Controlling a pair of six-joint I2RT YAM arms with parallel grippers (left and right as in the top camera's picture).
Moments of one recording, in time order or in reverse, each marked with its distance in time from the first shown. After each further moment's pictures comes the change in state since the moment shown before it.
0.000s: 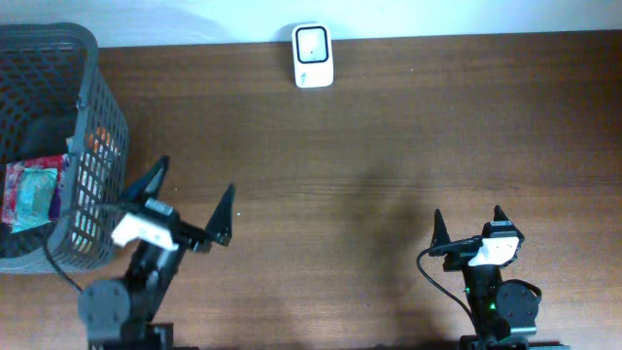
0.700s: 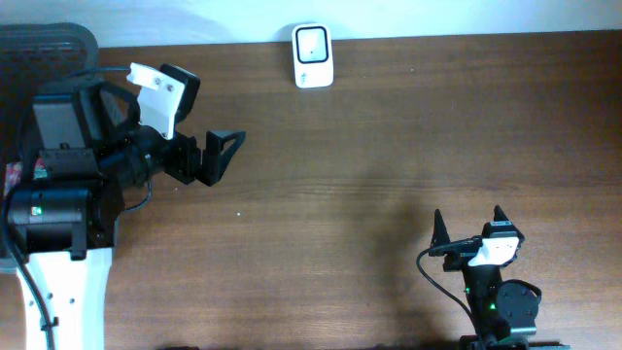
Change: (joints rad) left arm 0.000 0.740 1.082 -1.191 0.143 0.285; right arm 0.001 -0.001 0.000 0.000 0.000 0.000
